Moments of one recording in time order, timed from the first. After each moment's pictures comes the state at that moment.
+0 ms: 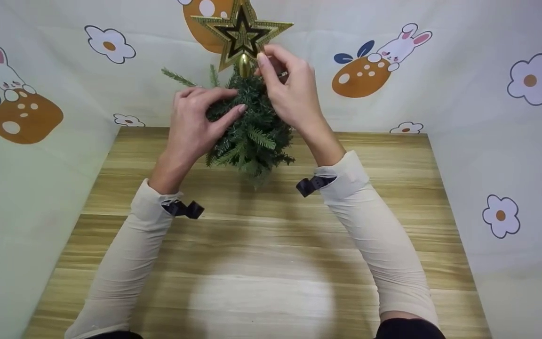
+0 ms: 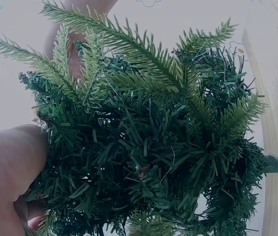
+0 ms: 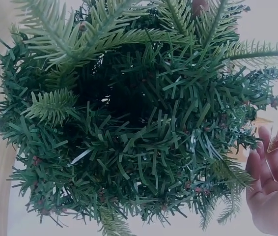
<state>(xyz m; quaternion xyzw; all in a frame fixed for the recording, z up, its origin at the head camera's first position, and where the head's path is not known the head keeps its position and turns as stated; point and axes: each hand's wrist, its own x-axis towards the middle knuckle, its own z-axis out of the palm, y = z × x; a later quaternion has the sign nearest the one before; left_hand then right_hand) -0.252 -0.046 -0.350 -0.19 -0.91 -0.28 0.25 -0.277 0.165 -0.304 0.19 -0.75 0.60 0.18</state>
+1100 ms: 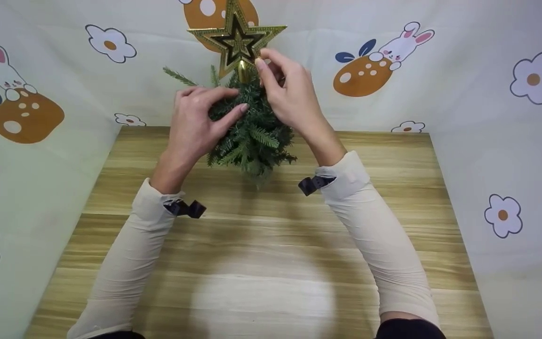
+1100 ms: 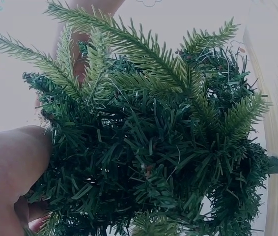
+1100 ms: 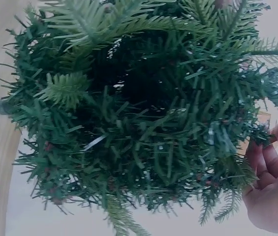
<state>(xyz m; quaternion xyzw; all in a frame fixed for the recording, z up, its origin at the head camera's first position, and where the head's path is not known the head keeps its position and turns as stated) -0.251 -0.044 -0.348 -0.19 -0.91 -0.27 0.25 -0.277 0.165 -0.307 0.21 -0.79 0.55 0.16</state>
